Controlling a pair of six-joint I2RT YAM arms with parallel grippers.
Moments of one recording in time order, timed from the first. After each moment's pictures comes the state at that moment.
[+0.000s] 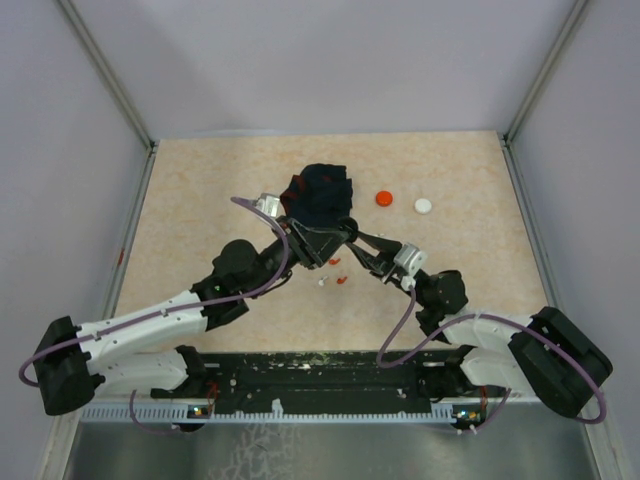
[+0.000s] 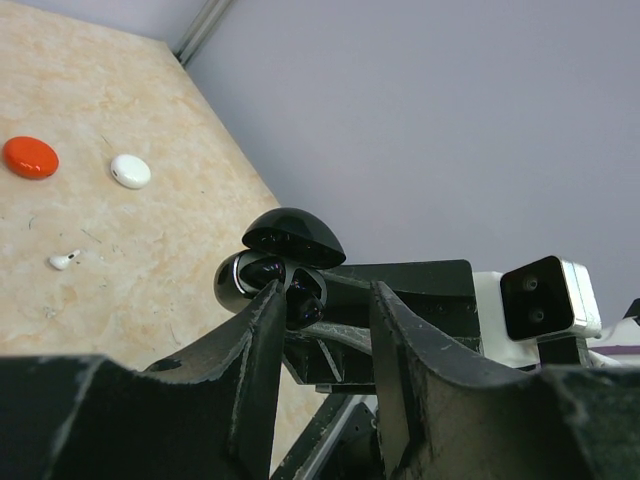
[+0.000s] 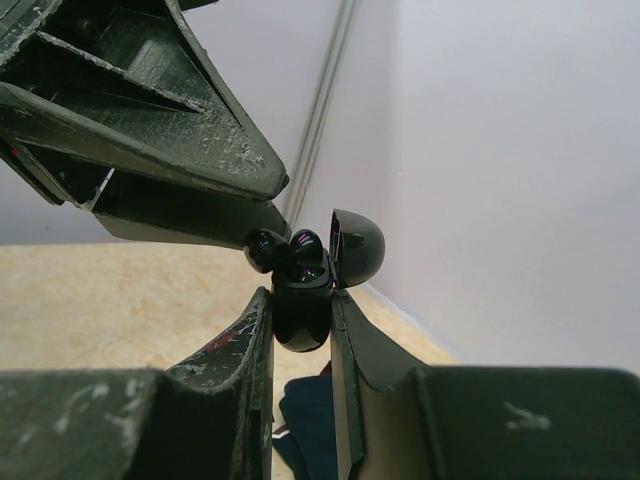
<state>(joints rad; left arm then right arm) -1.01 1.09 0.71 0.53 -0.18 -0.76 0.70 1.15 0.22 1.47 -0.31 -0.18</state>
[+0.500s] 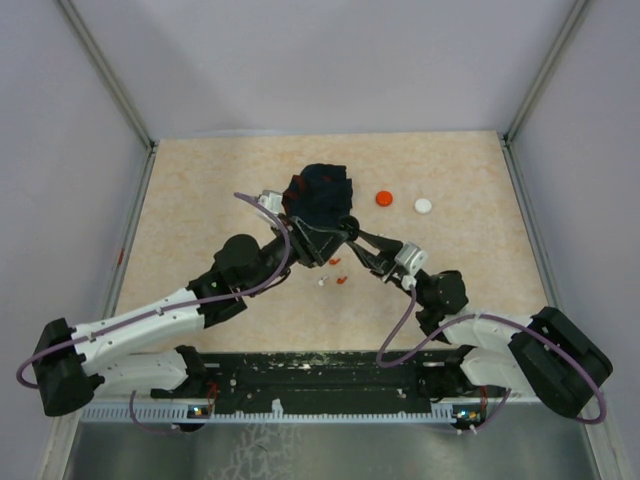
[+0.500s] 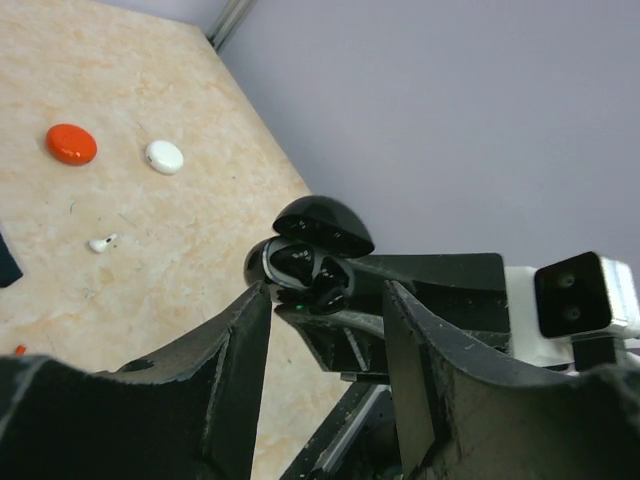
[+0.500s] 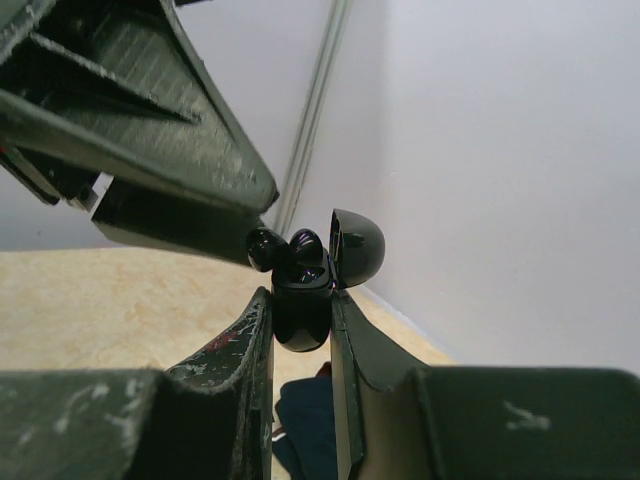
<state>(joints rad) -1.01 1.08 0.76 0.41 -0.19 -0.73 0.70 1.15 0.22 1.47 -0.29 -0.18</state>
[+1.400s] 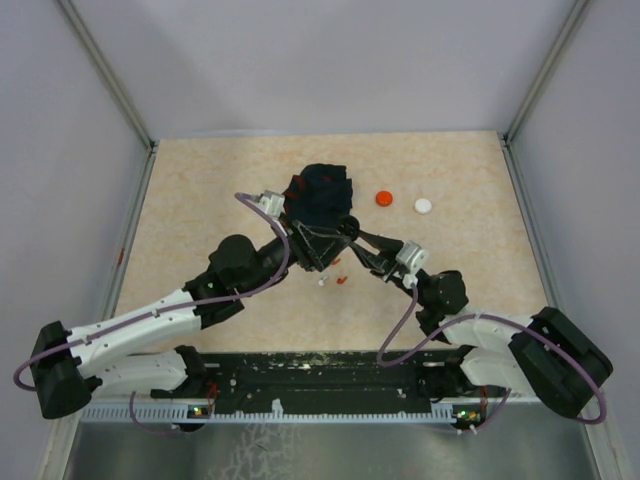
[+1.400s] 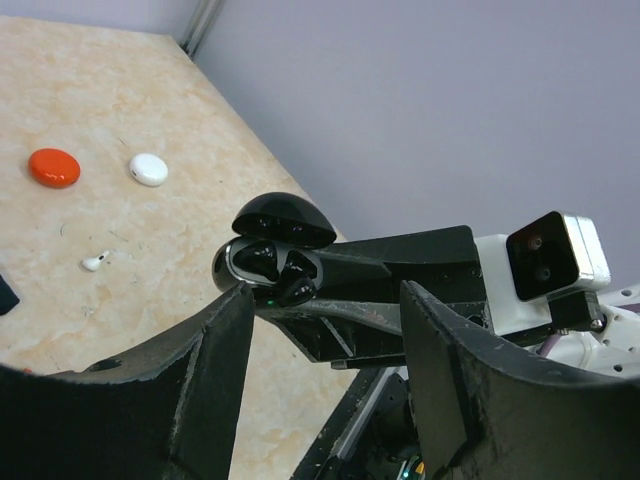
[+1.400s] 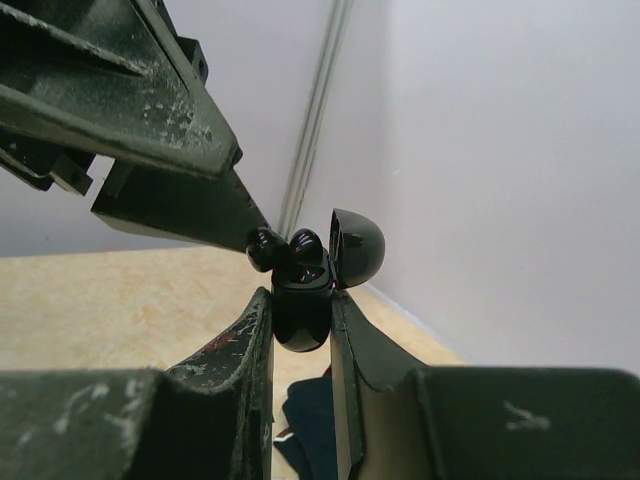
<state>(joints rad) -1.01 1.06 0.76 0.40 -0.11 -0.64 0.70 1.15 0.22 1.49 -0.28 -0.16</state>
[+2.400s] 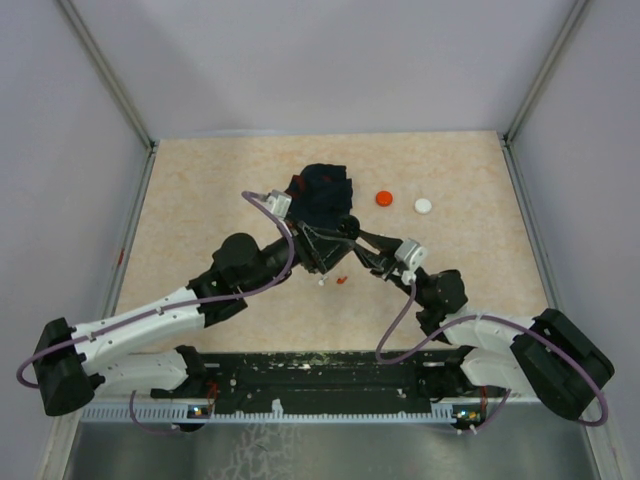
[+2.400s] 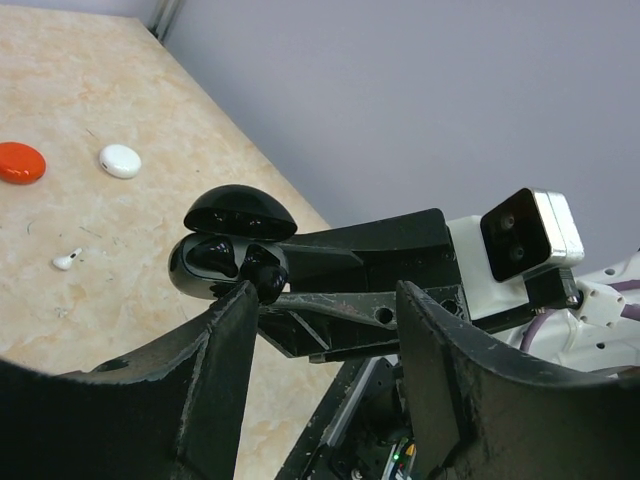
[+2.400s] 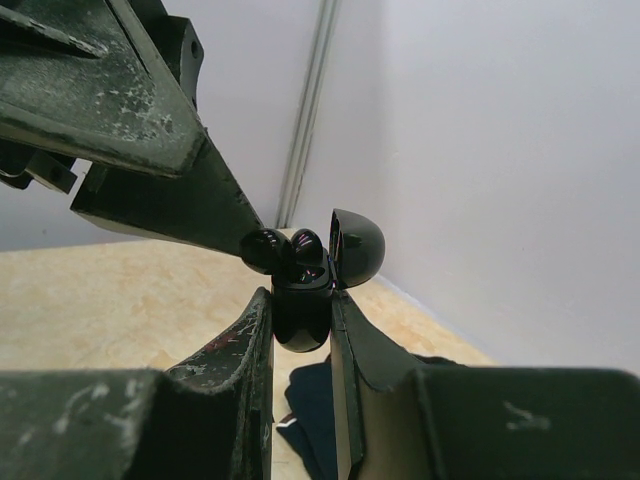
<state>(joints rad) -1.01 1.09 0.77 0.43 -0.05 -0.64 0.70 1.14 0.22 1.43 -0.26 -0.15</state>
